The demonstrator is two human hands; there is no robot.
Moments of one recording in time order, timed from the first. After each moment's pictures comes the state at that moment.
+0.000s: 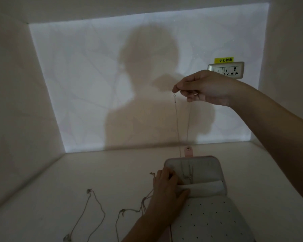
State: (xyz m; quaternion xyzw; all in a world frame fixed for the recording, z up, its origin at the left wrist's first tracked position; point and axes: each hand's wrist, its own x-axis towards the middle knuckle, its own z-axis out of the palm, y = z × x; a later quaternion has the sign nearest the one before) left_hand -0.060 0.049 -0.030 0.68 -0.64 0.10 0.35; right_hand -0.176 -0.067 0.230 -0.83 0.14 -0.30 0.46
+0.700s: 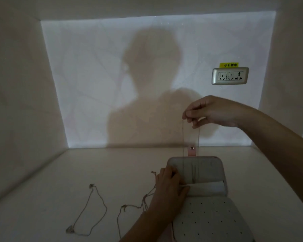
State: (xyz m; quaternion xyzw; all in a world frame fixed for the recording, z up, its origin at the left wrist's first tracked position) left_hand -0.062 0.044 -0.034 0.65 -0.62 0.21 0.40; right_hand -0.187 -0.058 0.195 -0.85 0.19 -0.21 0.44
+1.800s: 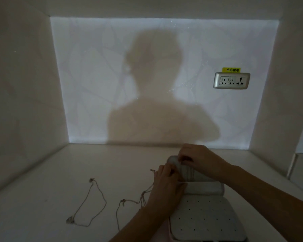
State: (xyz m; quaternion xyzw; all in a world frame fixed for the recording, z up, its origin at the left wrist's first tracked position) left_hand -0.061 0.045 -0.036 0.62 -0.62 0.24 0.42; right_hand -0.178 -0.062 0.068 -0.97 0.07 -0.22 -0.03
